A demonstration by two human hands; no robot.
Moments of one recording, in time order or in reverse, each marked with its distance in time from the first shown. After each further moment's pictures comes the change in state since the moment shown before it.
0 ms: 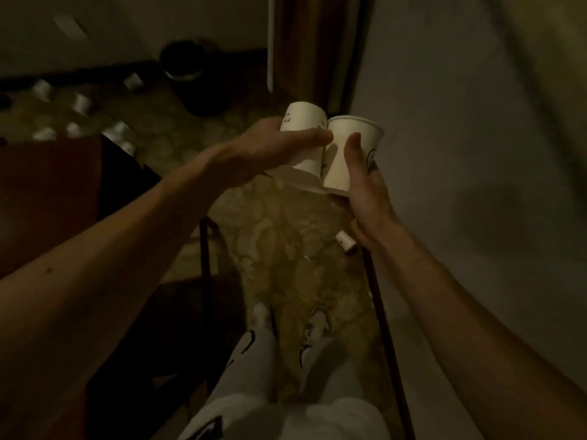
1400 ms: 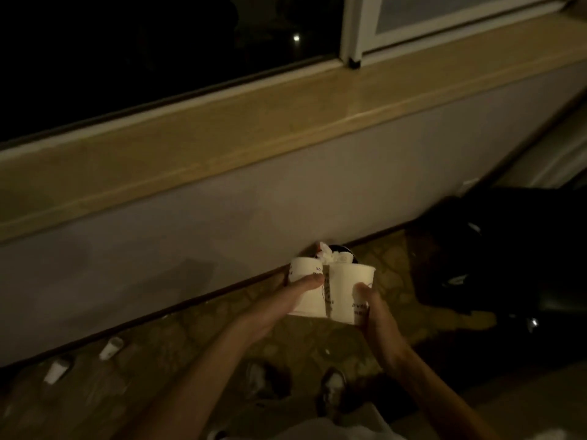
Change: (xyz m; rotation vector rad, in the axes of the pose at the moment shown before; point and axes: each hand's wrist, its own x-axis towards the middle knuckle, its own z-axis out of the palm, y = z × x) left_hand -0.631 -0.219 0.506 0.806 -1.341 -0.028; right_hand -0.824 0.415 -0.112 0.973 1.310 -0.052
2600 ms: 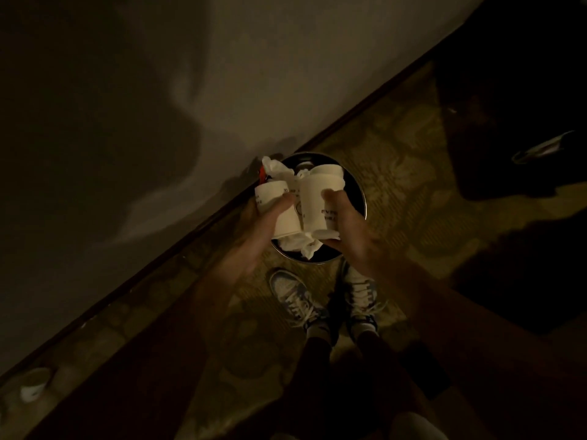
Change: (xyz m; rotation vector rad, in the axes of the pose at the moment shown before) left_hand 0.569 -0.182 -0.002 0.150 0.240 -0.200; right_hand 0.518 0.225 -0.115 0.226 0.156 0.407
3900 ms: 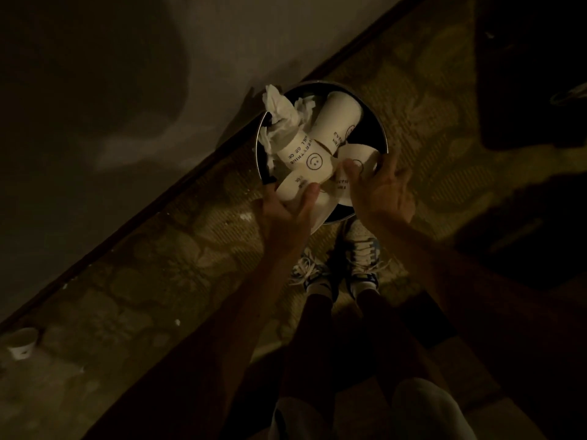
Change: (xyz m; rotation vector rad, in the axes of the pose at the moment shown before) left_hand 0.001 -0.083 0.042 0.181 0.279 0.167; right_hand 0.046 0.056 -0.019 -0.994 0.639 -0.220
